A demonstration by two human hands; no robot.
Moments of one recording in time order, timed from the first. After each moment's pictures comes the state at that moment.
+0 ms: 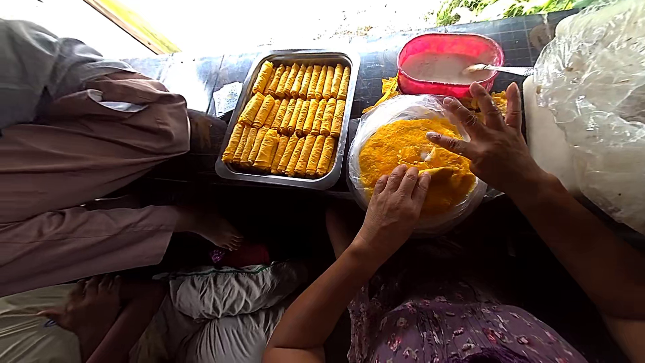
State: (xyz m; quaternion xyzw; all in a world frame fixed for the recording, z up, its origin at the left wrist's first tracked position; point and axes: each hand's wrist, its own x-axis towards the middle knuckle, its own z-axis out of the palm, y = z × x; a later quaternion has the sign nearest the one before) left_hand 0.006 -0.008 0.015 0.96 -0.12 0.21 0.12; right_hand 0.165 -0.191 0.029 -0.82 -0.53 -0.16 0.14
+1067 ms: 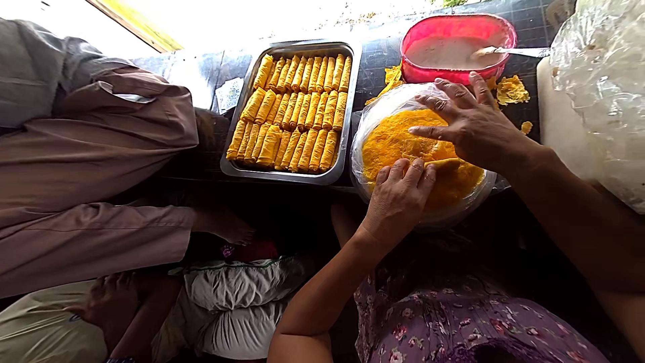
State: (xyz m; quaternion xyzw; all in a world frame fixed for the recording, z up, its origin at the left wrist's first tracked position) left_hand 0.010 -0.005 0.022 0.97 -0.13 0.19 0.11; right_hand 0.175 -0.156 0.045 -0.81 -0.56 -0.04 0.14
